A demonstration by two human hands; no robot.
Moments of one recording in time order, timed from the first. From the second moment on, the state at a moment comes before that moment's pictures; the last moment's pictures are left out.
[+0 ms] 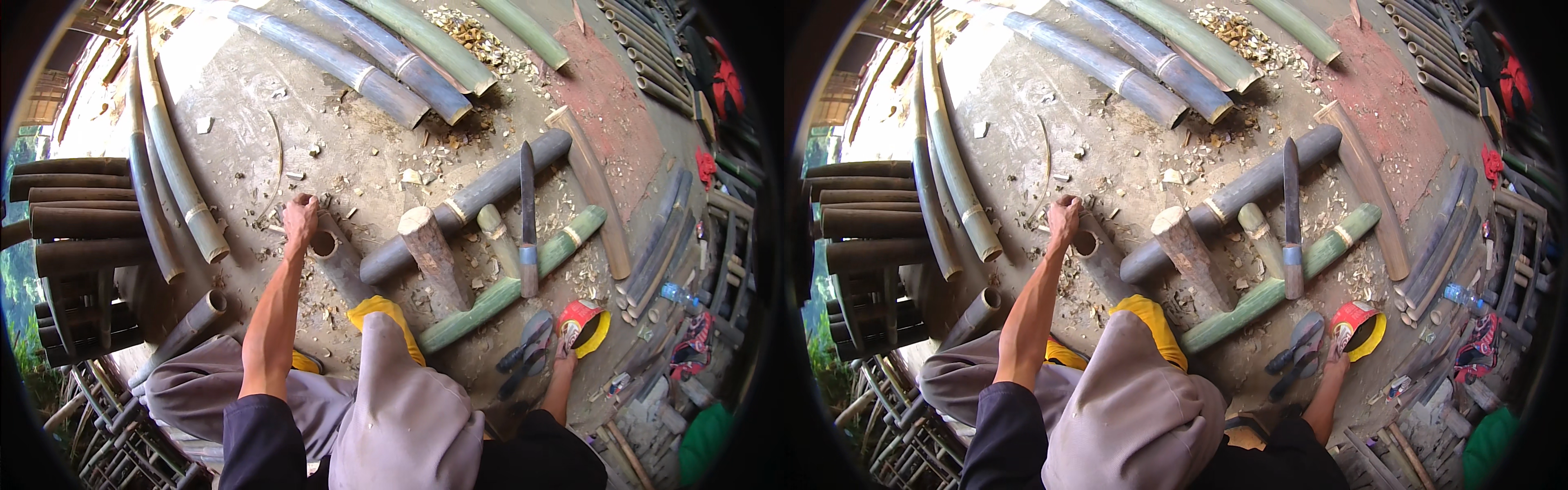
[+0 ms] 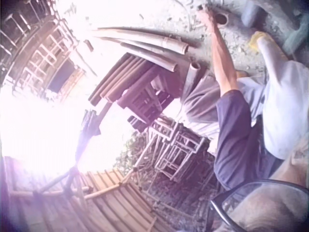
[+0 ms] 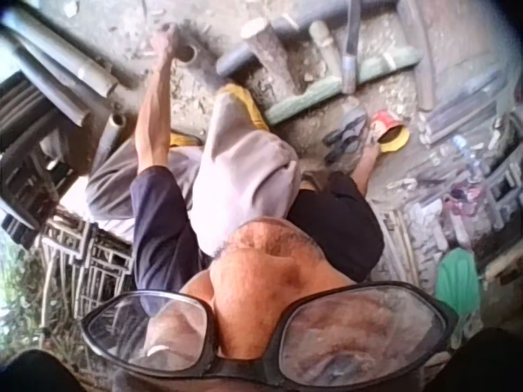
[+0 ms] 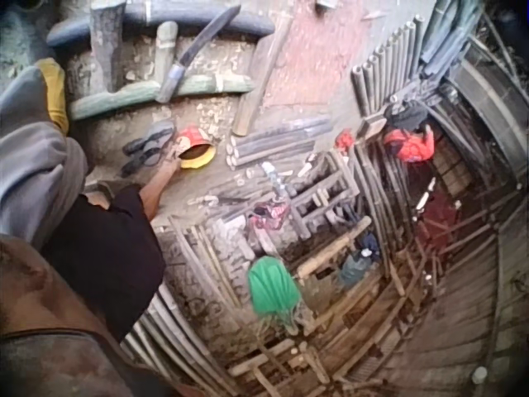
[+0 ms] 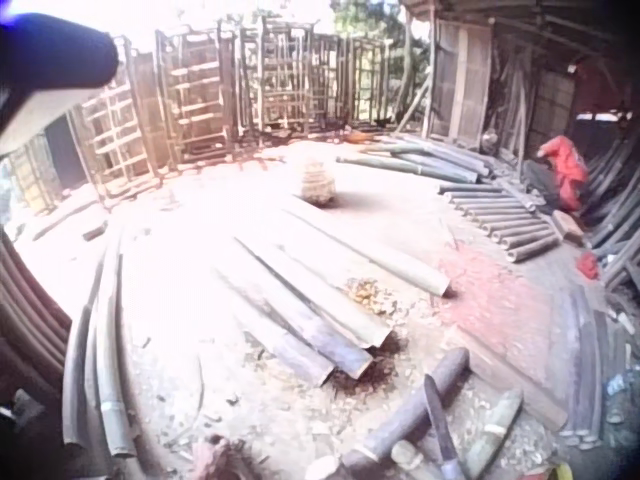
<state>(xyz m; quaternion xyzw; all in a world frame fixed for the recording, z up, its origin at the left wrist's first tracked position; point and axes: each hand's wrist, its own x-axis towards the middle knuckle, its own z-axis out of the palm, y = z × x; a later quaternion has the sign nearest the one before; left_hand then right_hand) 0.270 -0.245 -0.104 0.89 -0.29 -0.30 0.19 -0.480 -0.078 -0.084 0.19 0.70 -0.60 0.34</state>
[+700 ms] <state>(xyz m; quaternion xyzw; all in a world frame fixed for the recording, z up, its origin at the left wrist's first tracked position) 0.265 -0.244 -0.093 0.87 -0.30 -0.31 0.23 -0.459 -0.174 0.041 -0.05 0.73 -0.58 0.36</state>
